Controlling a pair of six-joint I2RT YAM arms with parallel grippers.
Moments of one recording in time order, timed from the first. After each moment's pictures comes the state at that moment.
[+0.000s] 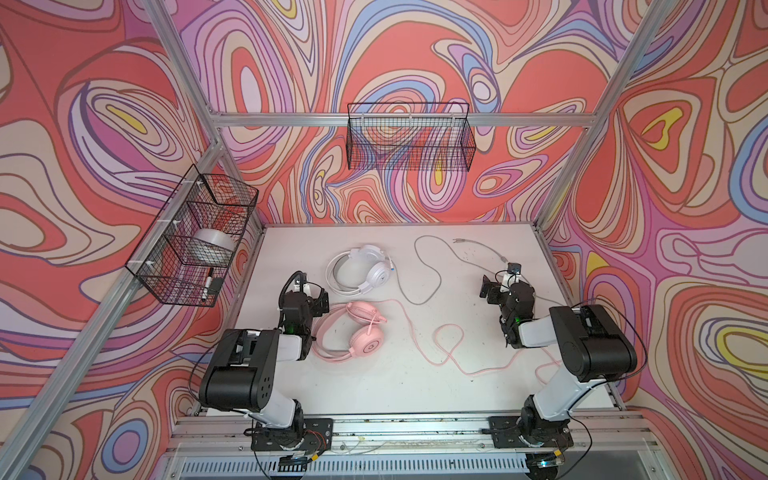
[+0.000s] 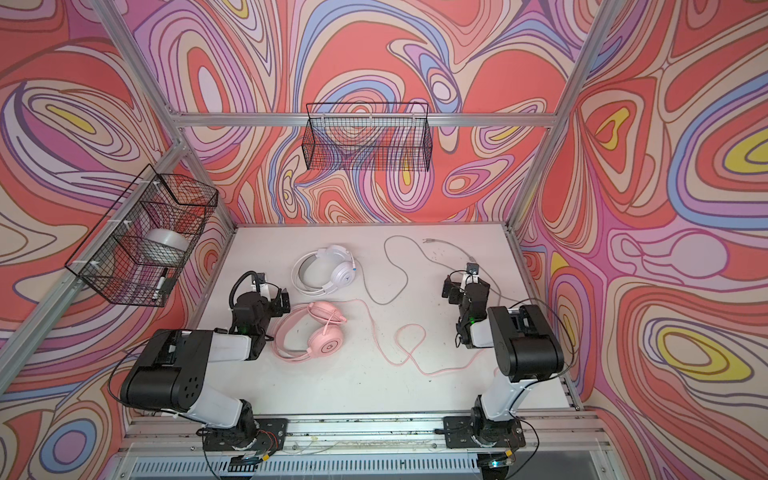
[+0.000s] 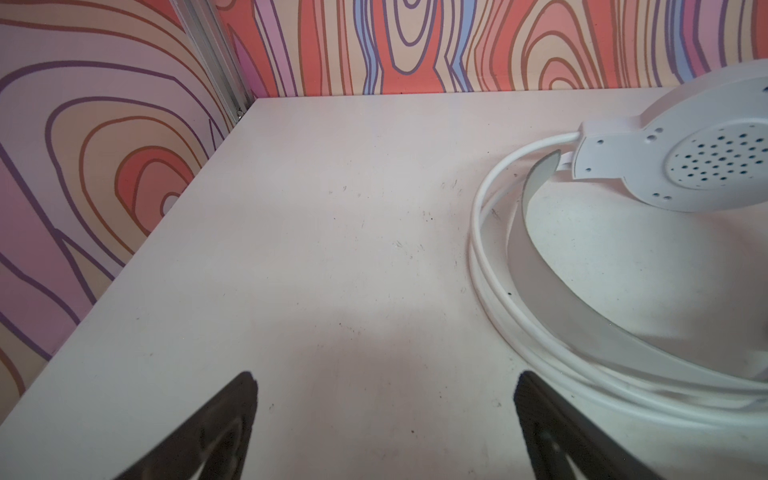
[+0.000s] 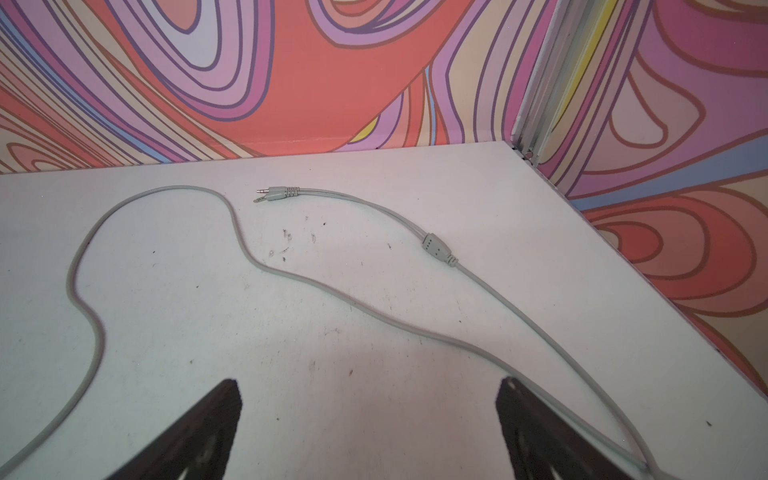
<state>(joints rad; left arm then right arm) -0.03 1.54 0.36 0.79 -0.16 -0.01 0.02 1.72 0.46 0.97 0.13 0.05</state>
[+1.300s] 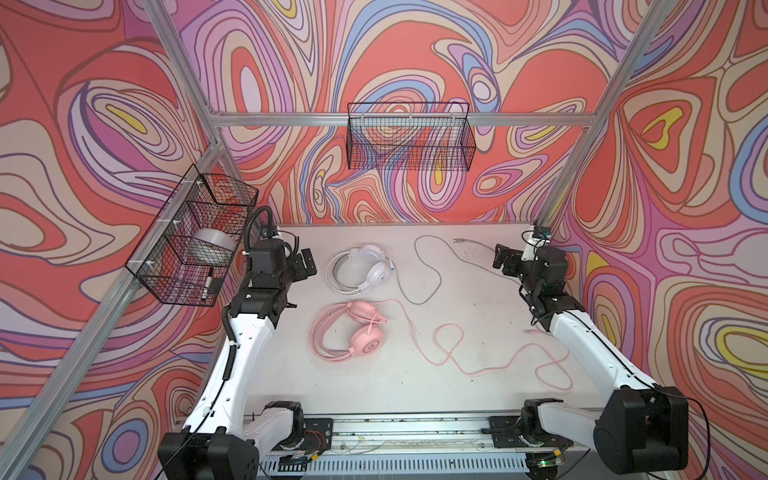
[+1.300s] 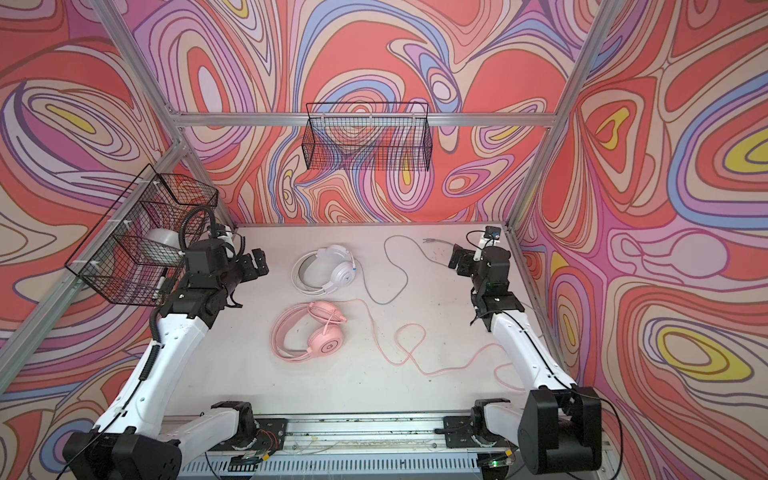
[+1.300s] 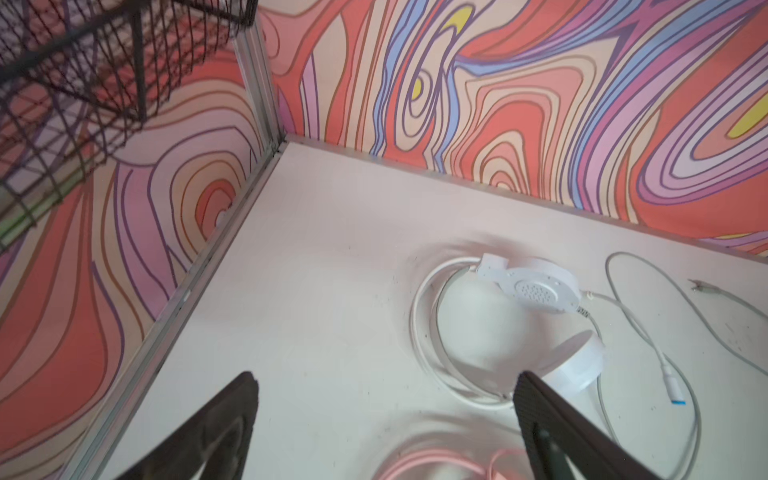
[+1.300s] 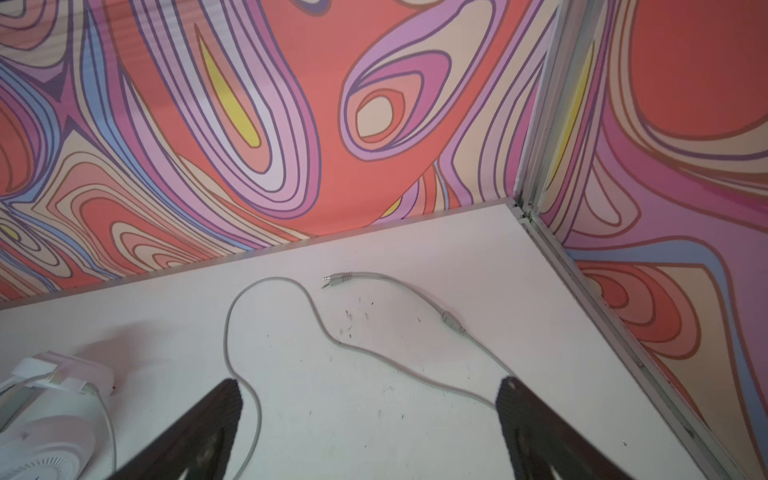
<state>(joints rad) -0.03 1.12 1.10 -0.56 -0.14 -0.28 0.03 1.21 0.85 0.02 0.04 0.20</state>
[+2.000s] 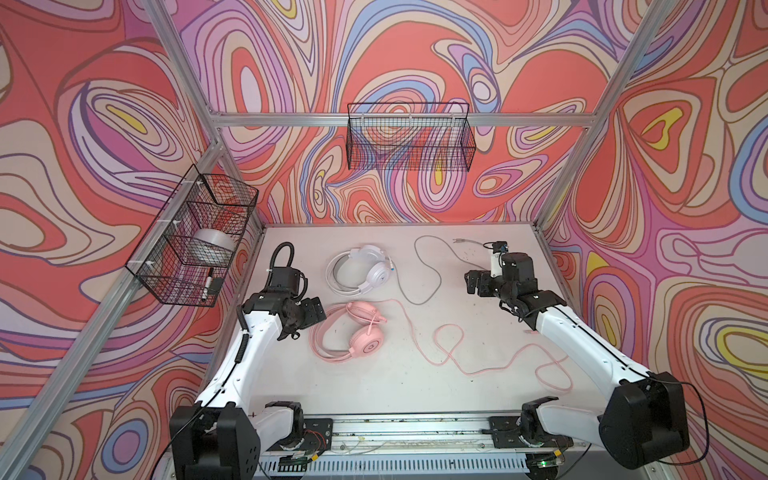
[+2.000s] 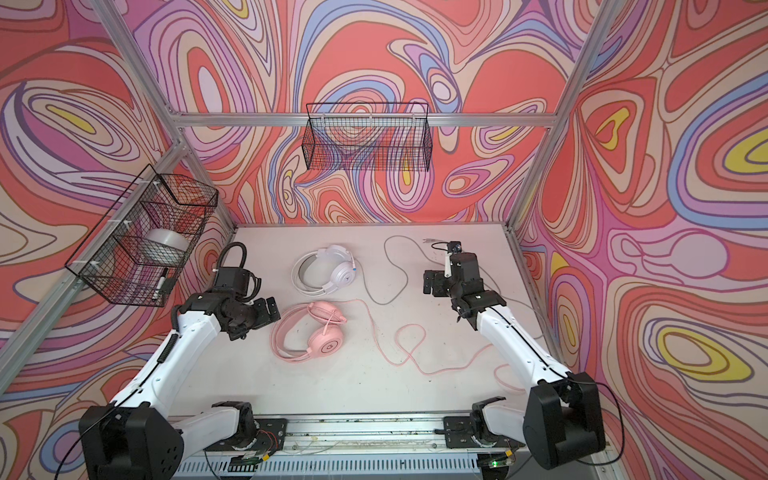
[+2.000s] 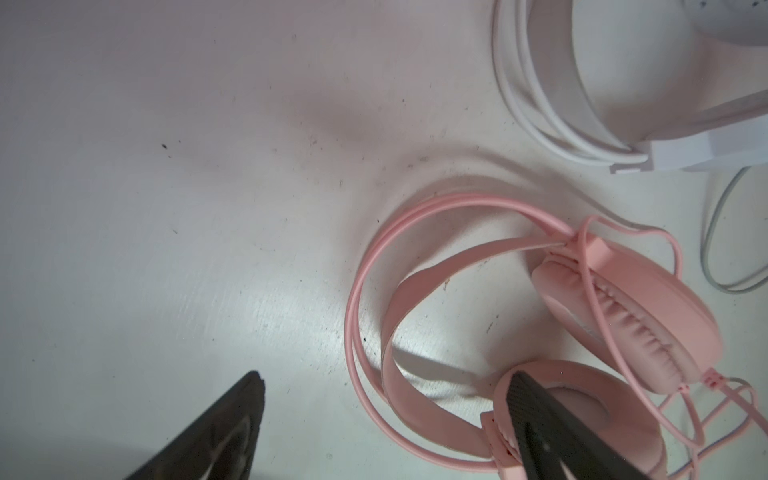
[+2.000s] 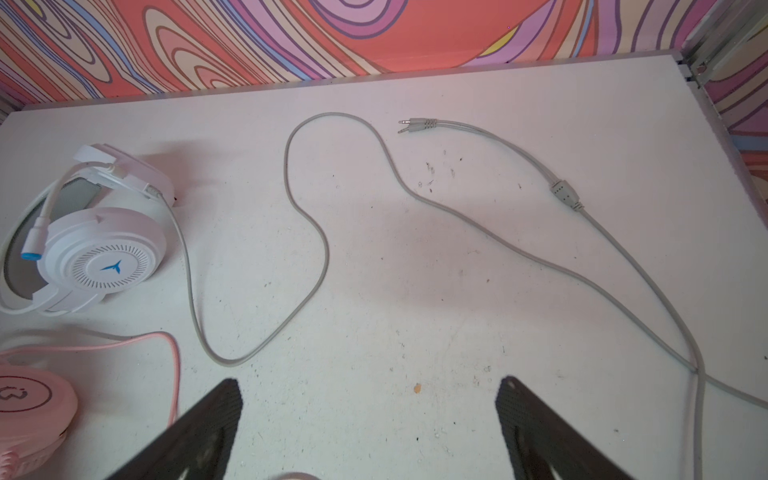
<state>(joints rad) -0.03 1.18 0.92 -0.95 0.03 -0.50 0.23 1.26 0.89 -0.28 0.03 0.20</state>
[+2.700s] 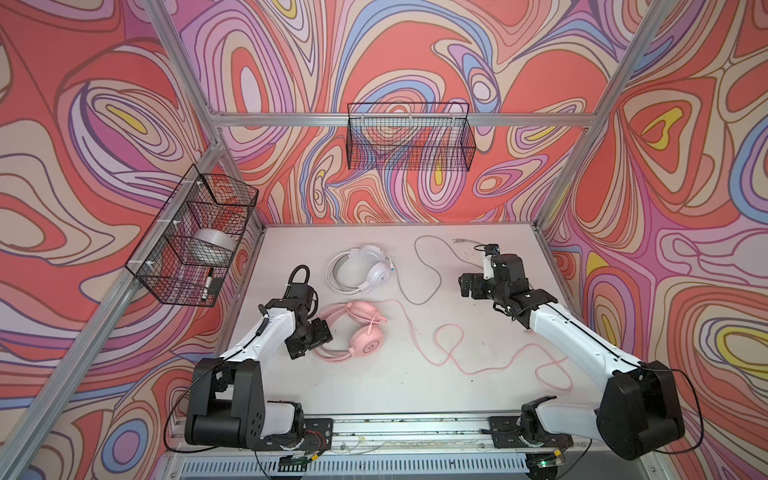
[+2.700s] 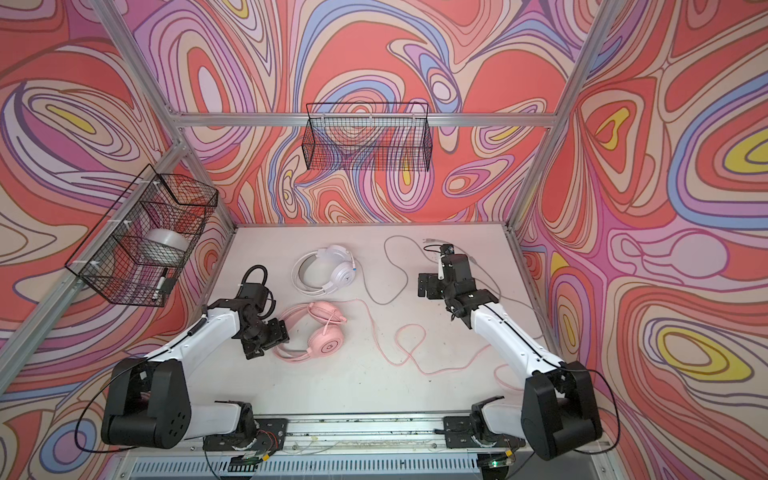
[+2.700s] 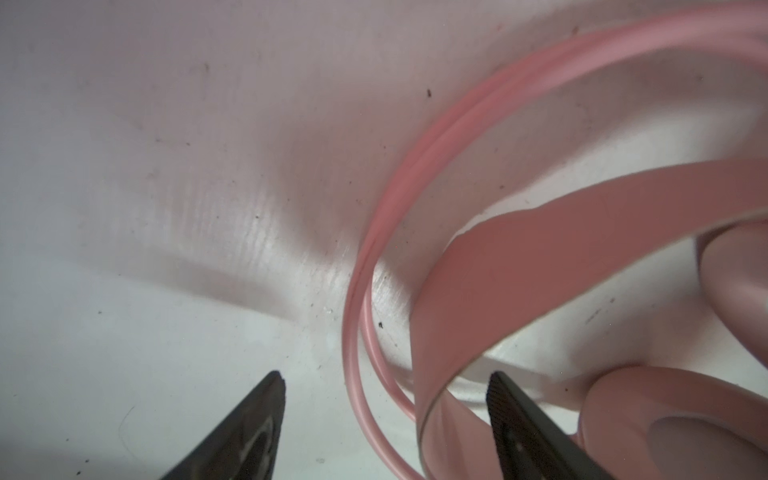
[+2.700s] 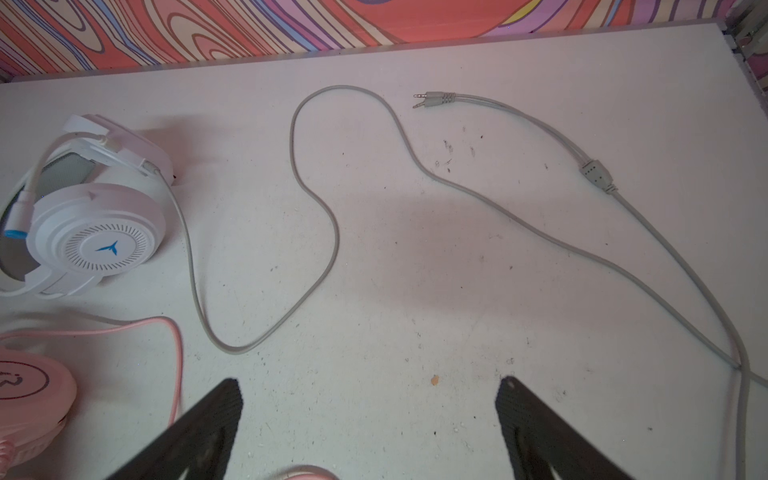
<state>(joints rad) -0.07 1.37 0.77 -0.87 0.08 -0.56 0.27 1.30 0.89 -0.28 0.04 0.22</state>
